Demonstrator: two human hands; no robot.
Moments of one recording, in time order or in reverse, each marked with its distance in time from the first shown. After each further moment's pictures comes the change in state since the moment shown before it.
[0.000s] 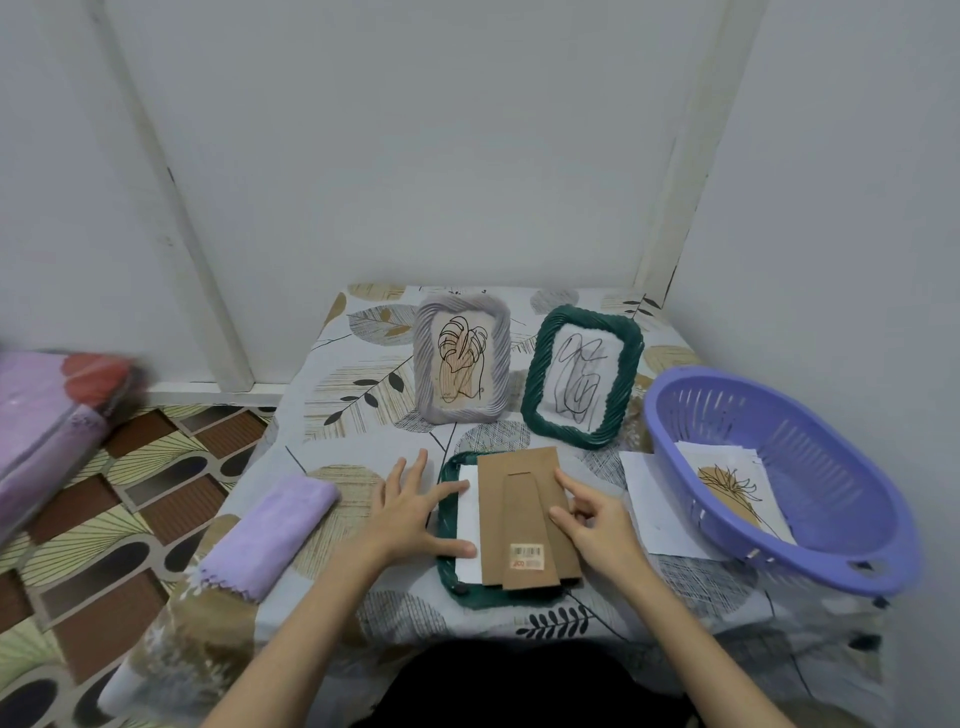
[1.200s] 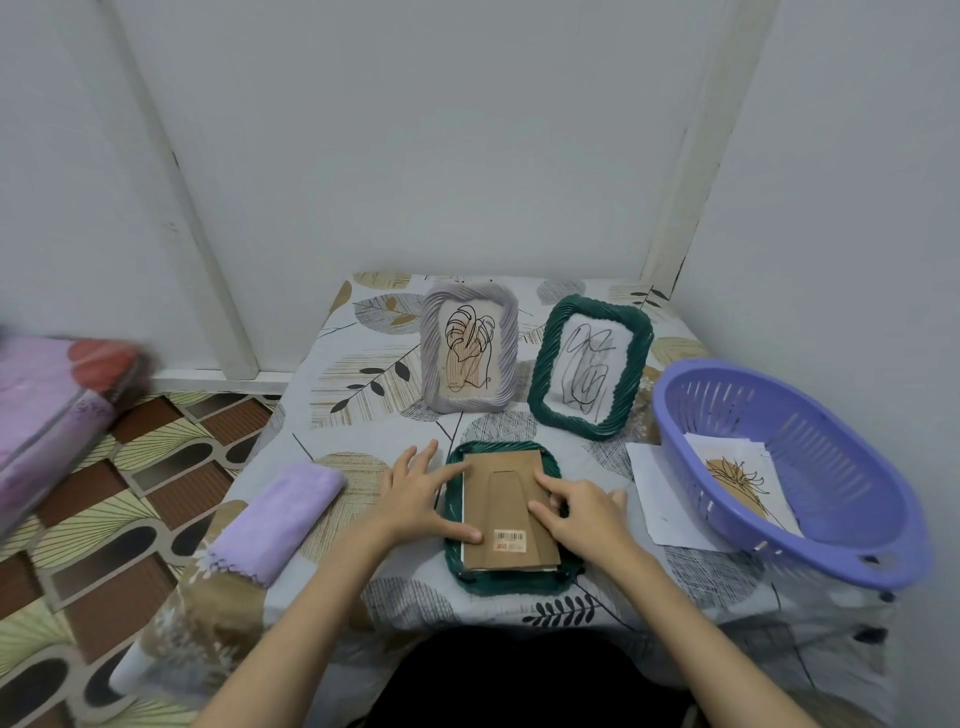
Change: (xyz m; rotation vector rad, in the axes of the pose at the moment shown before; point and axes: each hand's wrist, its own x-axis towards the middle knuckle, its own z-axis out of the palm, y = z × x) left_hand -0.003 0.005 -0.009 -0.066 0.017 -0.010; right_hand 0.006 -0.021 0.011 -0.787 -0.109 -0.065
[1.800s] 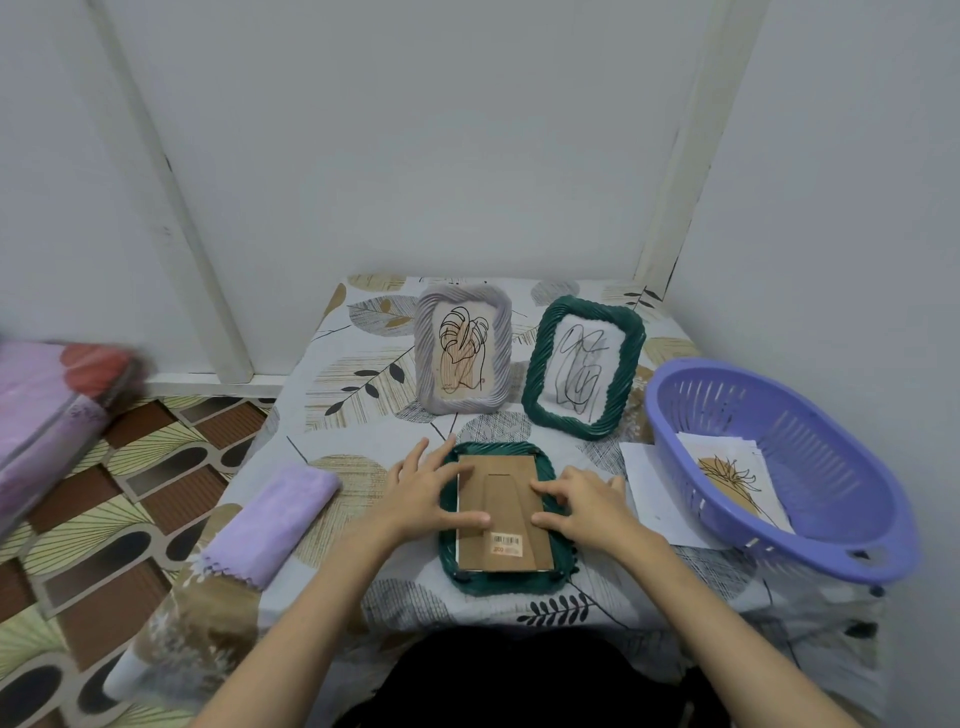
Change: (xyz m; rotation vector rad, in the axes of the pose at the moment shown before) left_hand 0.008 0.008 0.001 0.040 0.009 0.074; right_hand 0.008 0.008 -0.016 -0.198 -0.139 -0.095
